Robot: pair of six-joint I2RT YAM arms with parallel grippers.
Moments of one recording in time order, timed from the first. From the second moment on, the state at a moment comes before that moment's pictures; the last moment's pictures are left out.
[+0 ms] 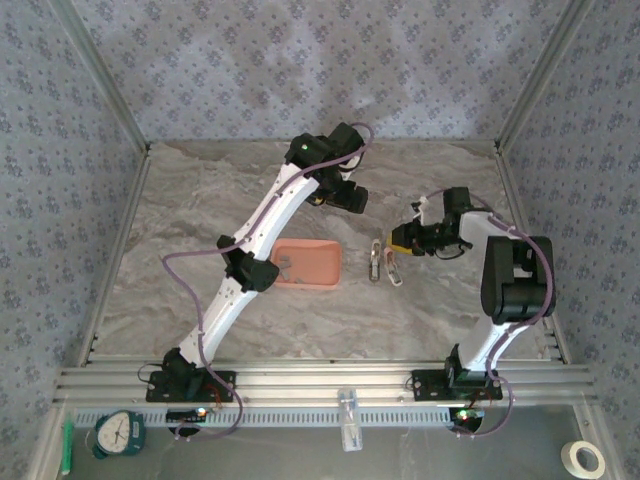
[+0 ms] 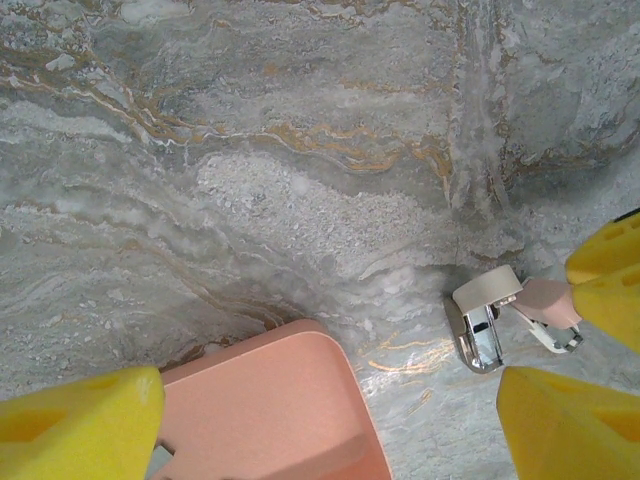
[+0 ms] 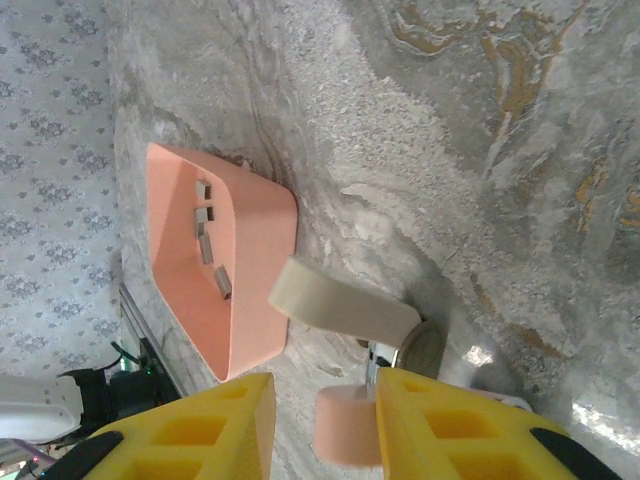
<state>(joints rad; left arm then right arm) -0.75 2.59 3.11 -1.69 0.01 -0.33 -0.02 1.71 1.01 -0.59 -0.93 0.07</state>
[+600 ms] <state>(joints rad) -0.75 2.51 3.11 -1.69 0.04 -0.37 -0.02 1.37 0.83 -0.66 -0.71 0.33</state>
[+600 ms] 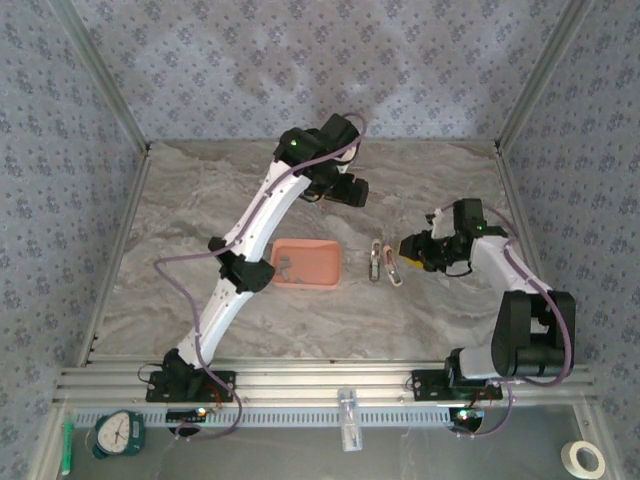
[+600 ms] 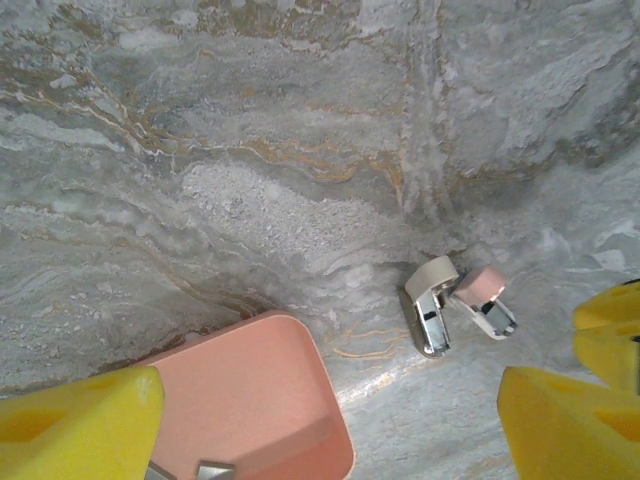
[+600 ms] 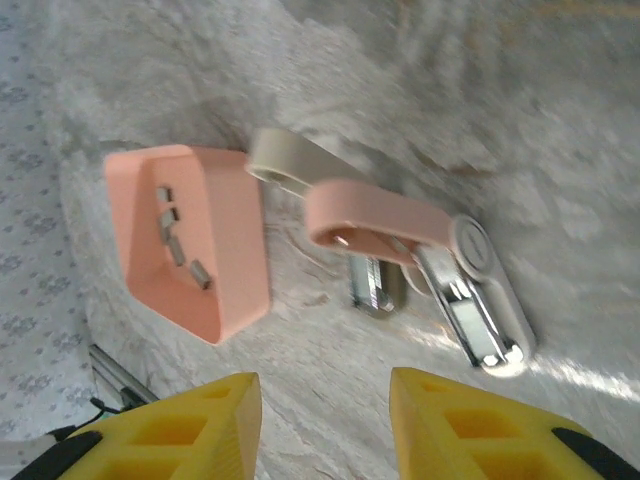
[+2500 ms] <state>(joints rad) -0.82 2.01 1.88 -0.81 0.29 -0.50 0.04 1.41 0.57 -0.35 -0.55 0.77</state>
